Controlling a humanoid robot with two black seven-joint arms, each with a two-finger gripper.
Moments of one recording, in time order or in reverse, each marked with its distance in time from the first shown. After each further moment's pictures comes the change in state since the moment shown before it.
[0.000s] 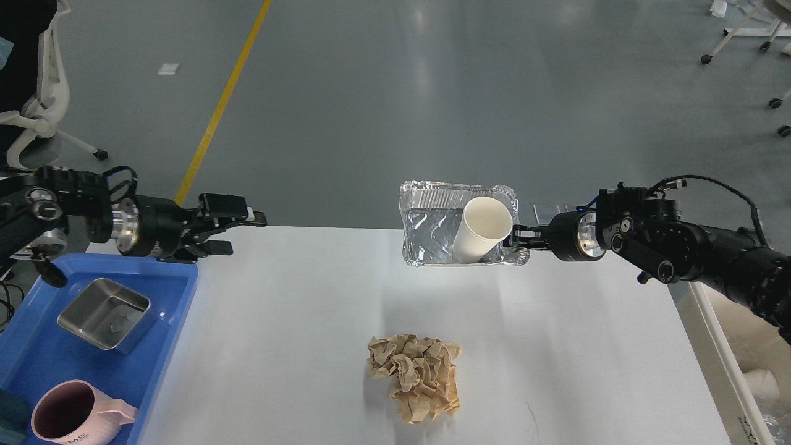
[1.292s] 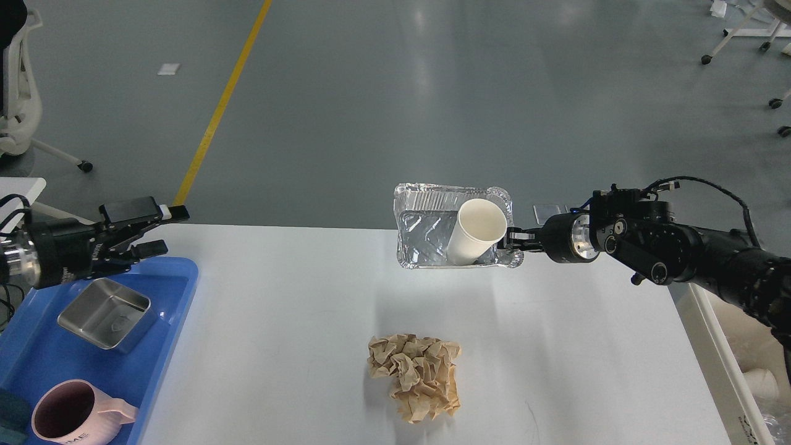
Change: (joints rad) left arm 0.219 0.337 0.001 -0.129 -0.016 0.186 -0.376; right arm -0.002 0.019 0.000 -0.001 -0.001 -0.002 0.001
